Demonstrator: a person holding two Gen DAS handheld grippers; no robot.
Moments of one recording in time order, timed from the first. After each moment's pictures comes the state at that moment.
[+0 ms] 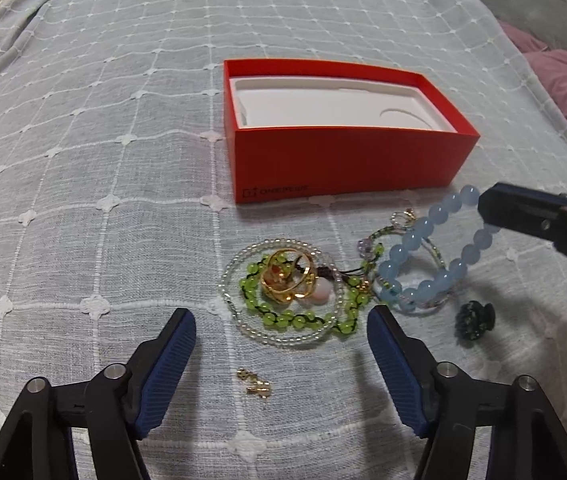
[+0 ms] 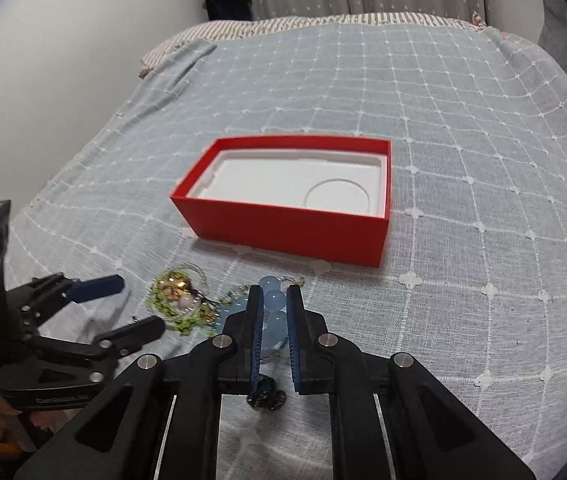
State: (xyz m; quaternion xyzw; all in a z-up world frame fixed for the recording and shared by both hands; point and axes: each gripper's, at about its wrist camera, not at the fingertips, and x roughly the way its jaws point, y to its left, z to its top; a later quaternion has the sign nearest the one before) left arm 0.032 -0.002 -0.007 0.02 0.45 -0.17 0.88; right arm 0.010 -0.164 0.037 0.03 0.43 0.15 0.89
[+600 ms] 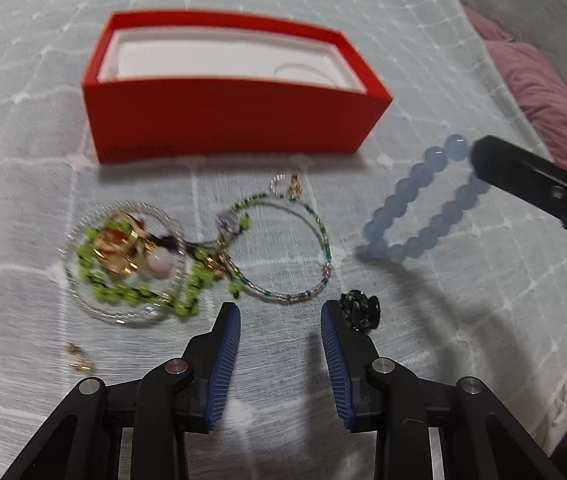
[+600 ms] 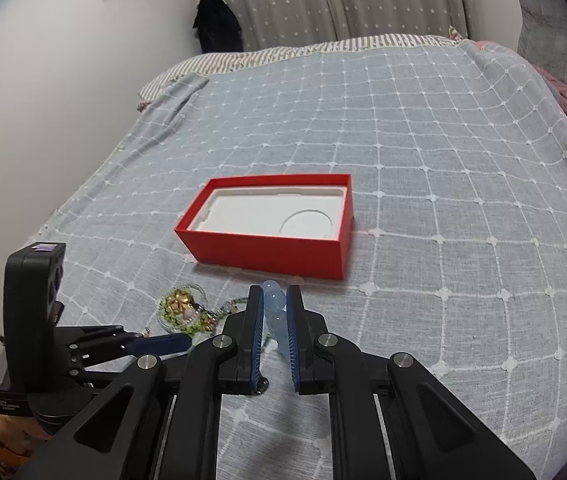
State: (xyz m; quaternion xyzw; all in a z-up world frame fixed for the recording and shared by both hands) left arm 0.029 -0.057 -0.019 -0.04 0.51 -0.22 0.83; right arm -0.022 -0.205 0.067 0.05 0.40 0.13 0.91
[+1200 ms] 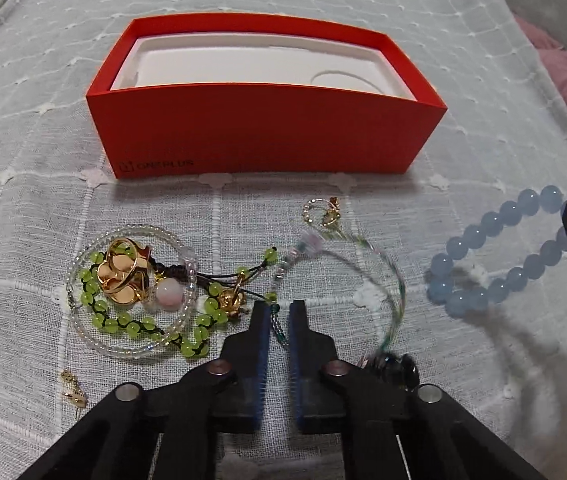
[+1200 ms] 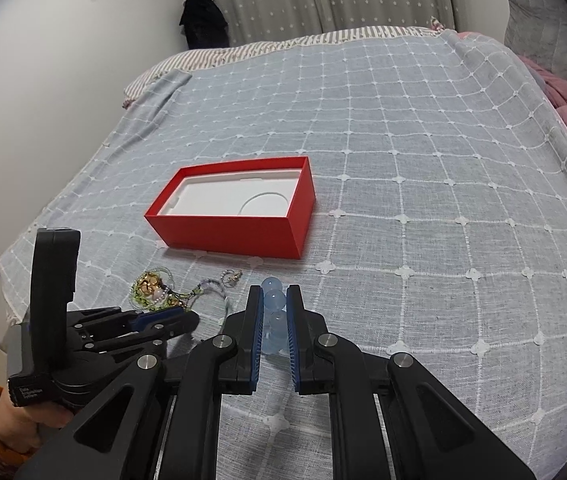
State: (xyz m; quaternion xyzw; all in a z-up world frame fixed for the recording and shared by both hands) left arm 0.041 -0.079 -0.029 -0.01 0.49 -0.15 0.86; right arm -0.032 -0.233 0.058 0.05 0.41 0.11 0.90
